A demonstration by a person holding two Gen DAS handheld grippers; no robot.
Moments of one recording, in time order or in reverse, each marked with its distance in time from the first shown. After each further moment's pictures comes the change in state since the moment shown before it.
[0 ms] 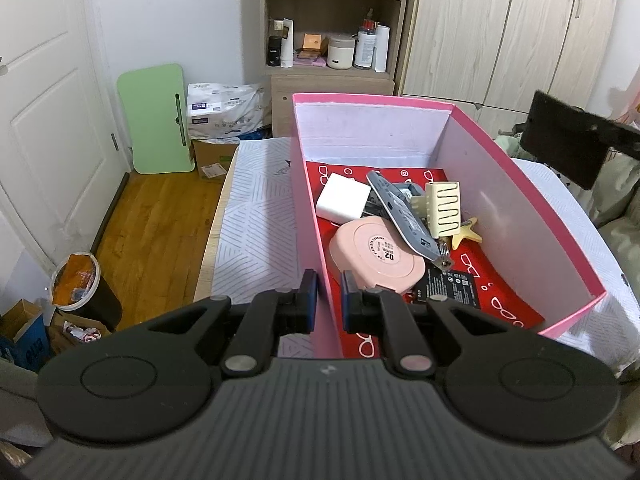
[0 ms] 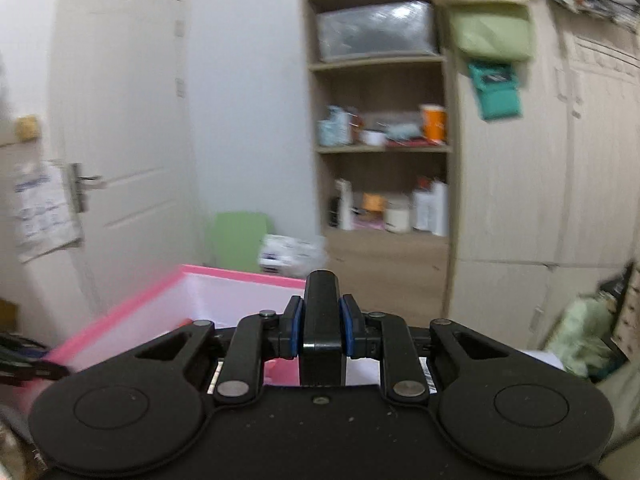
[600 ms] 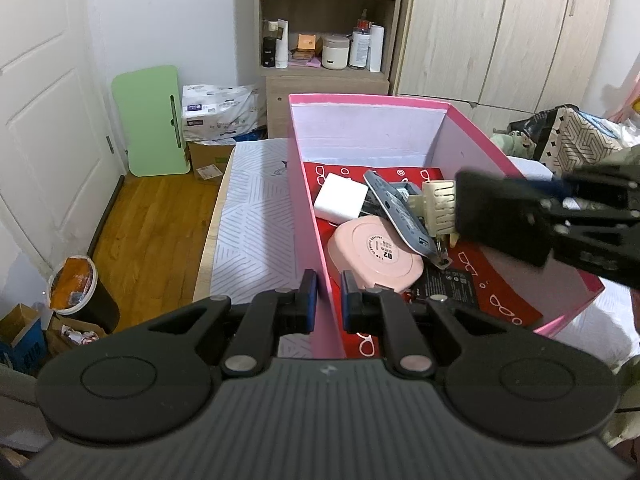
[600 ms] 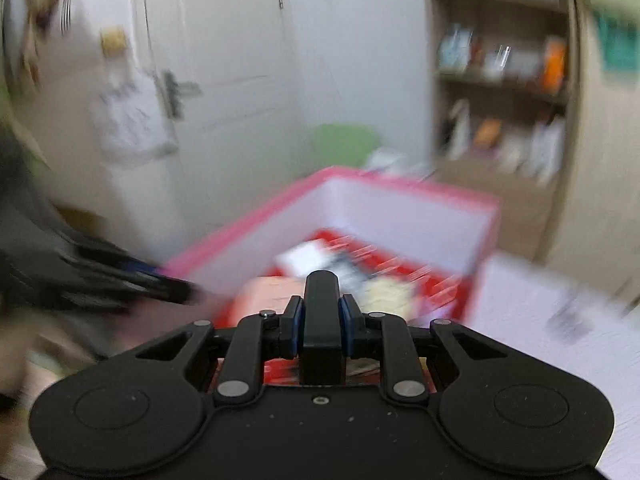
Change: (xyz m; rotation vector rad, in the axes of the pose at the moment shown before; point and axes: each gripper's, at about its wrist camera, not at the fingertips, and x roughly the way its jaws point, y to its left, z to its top) left arm 0.001 0.003 0.001 0.013 0.001 -0.018; right arm 0.041 0.079 -0.022 -0.261 0.224 0.065
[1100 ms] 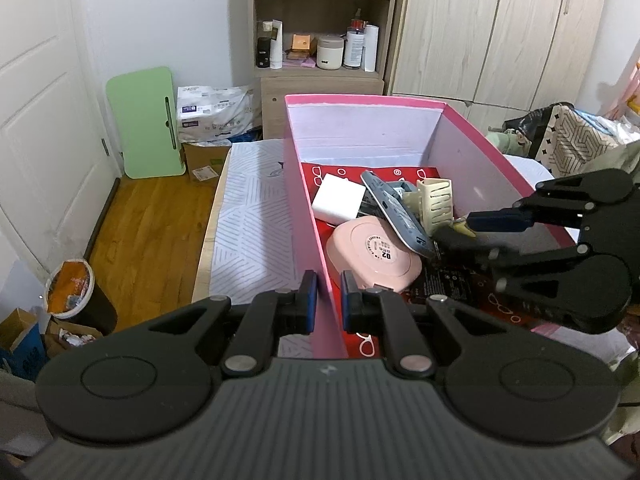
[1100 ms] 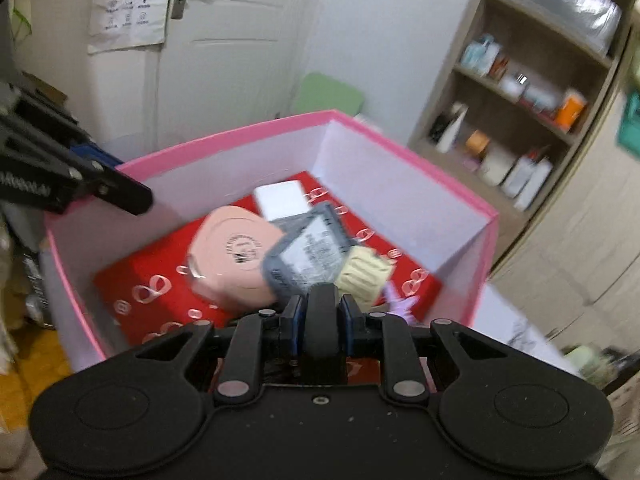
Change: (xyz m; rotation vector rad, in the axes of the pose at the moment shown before) left arm 0.001 0.002 0.000 0.002 -0.002 -0.015; right arm 0.032 0.021 0.005 -0.124 0.205 0.034
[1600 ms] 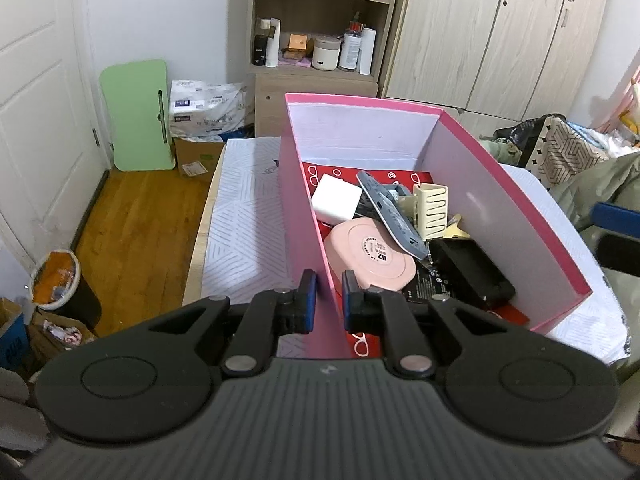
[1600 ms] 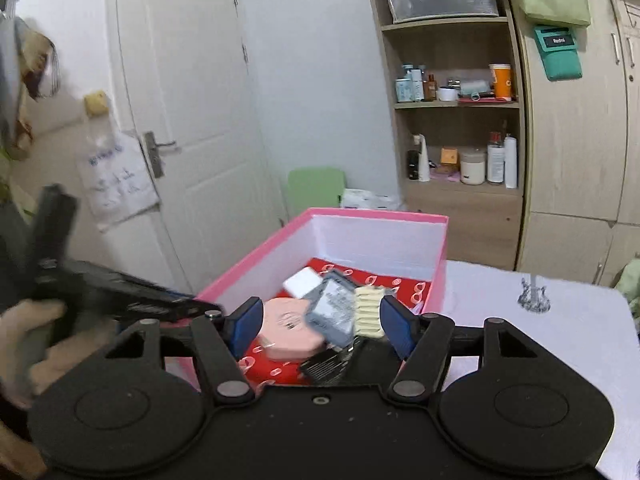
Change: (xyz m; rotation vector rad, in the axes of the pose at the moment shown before) left arm 0.001 0.008 -0.002 -0.028 -0.006 -0.038; right arm -0.114 -0.010 -0.059 0.420 -0.331 0.072
